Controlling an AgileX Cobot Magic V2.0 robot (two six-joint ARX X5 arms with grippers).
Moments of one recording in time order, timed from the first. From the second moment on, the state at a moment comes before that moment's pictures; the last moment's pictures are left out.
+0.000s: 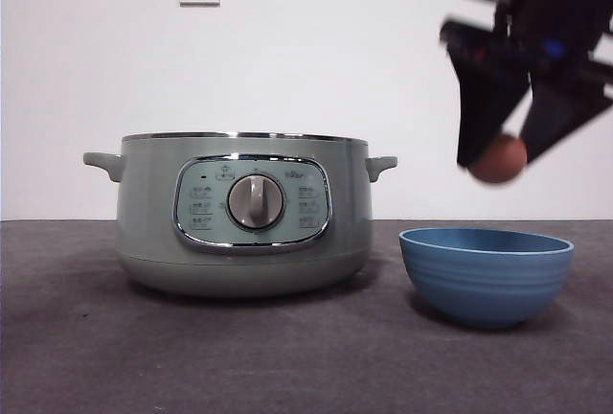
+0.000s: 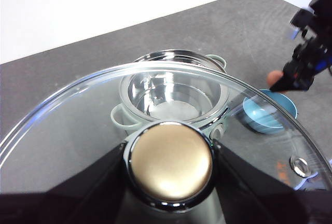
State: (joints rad) left arm -0.41 0.58 1.35 -1.18 0.06 0.04; right arm 0.46 1.36 0.97 -0.62 -0.03 0.01
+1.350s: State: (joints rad) left arm -0.41 0.97 1.35 -0.82 0.16 0.05; right arm 0.49 1.61 0.93 -0.51 -0.08 0.03
